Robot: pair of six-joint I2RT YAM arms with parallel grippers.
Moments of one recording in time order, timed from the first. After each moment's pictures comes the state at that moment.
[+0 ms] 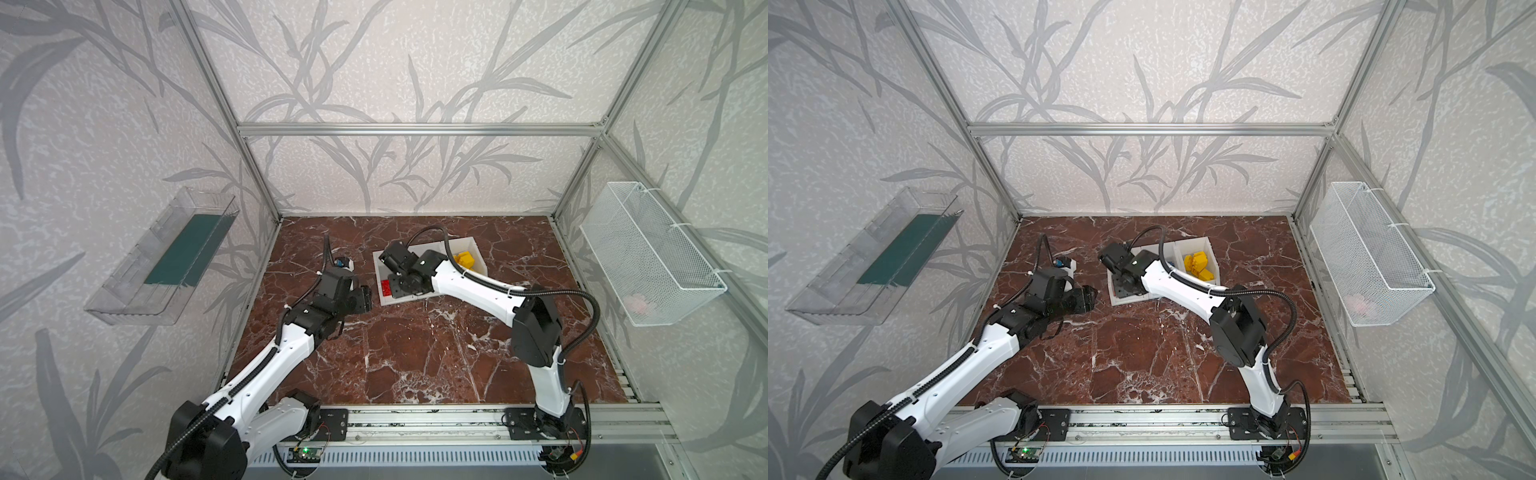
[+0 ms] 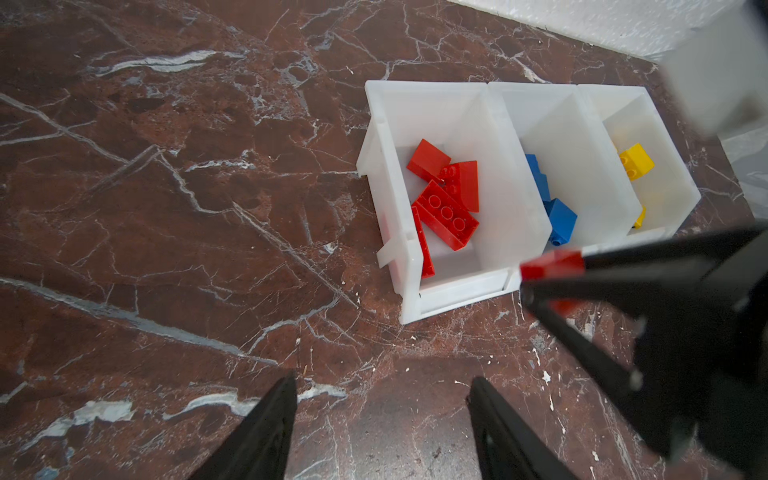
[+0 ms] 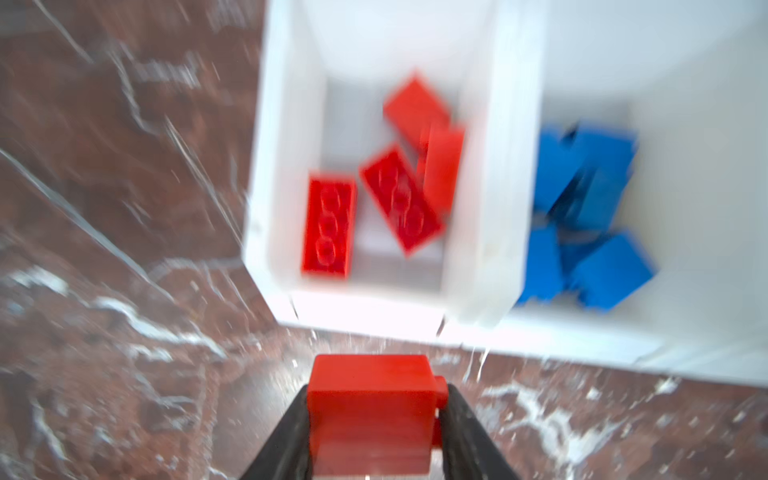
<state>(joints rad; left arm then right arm) -0.40 1.05 0.74 -0.43 -0.05 -0.45 0.87 2.08 1.91 -0.87 0.22 0.55</state>
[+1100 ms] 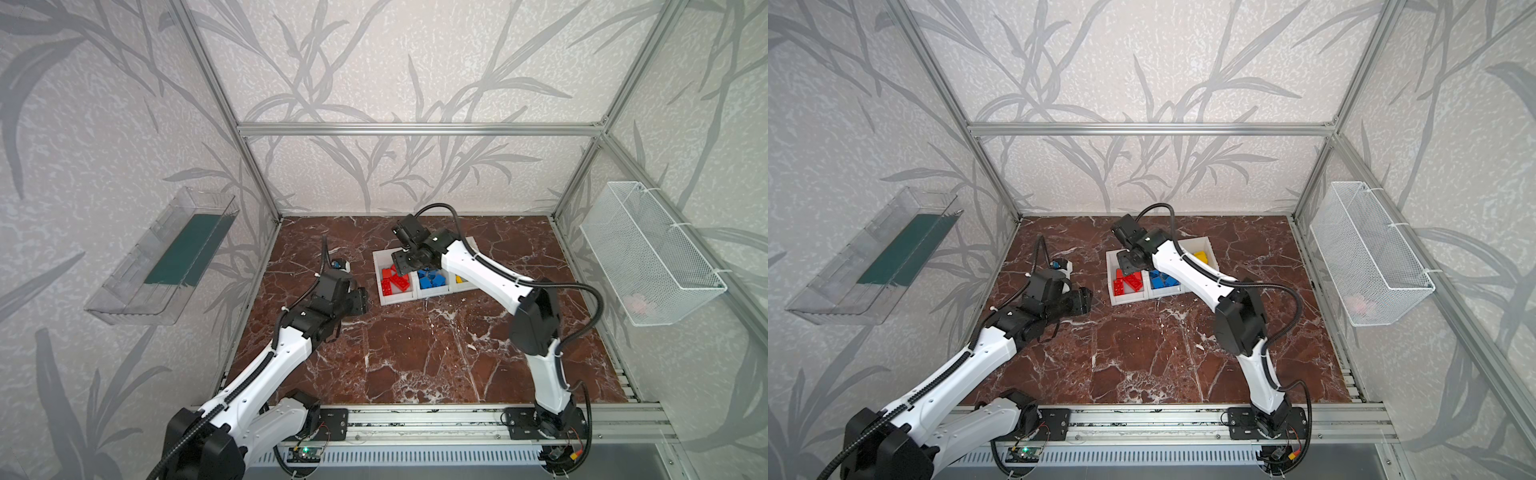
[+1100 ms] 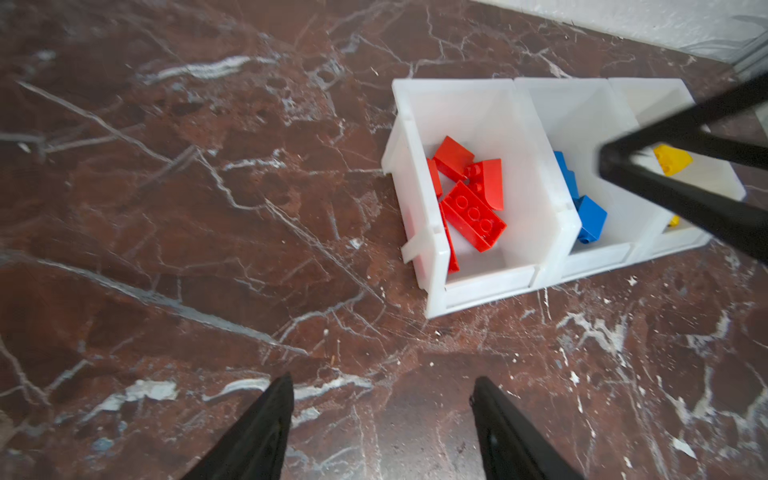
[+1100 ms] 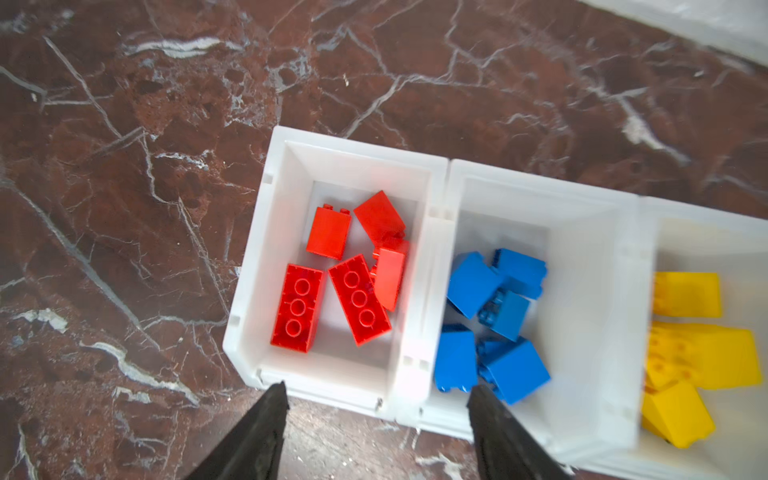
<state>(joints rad) -0.38 1.03 0.75 -0.47 -0.15 -0.39 0.76 1.95 1.83 -0.81 0.20 0.34</state>
